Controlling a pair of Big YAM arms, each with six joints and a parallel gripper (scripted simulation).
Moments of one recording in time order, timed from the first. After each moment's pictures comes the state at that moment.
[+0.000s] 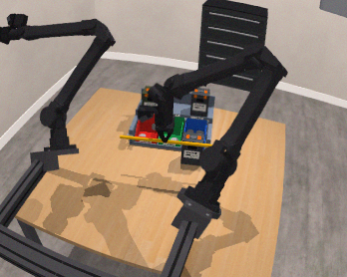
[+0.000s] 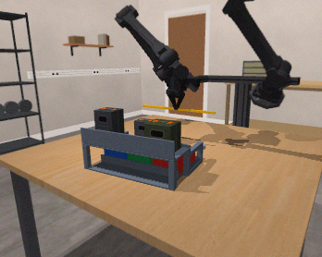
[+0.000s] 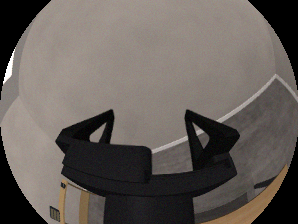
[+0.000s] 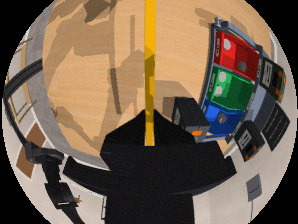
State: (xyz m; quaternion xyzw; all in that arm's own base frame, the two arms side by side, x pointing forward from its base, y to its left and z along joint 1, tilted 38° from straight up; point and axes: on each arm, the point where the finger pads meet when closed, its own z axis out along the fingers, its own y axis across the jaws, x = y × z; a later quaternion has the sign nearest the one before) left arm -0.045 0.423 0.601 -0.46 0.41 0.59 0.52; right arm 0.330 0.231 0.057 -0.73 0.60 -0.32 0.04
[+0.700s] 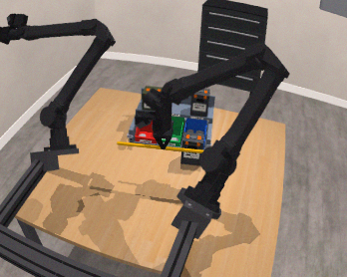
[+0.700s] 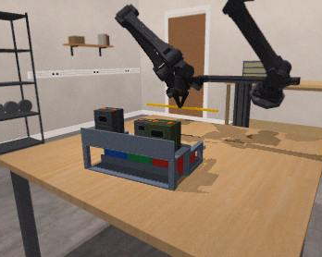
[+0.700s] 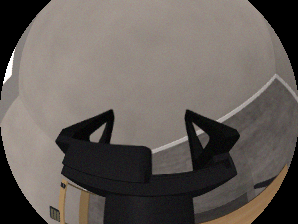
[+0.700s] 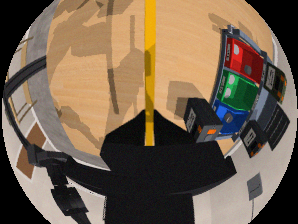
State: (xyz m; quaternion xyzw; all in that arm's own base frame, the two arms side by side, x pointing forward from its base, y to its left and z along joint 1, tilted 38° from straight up) left arm -0.045 0.423 0.601 -0.46 0.41 0.59 0.52; right arm 0.291 0.220 0.037 -0.73 0.60 -0.32 0.04
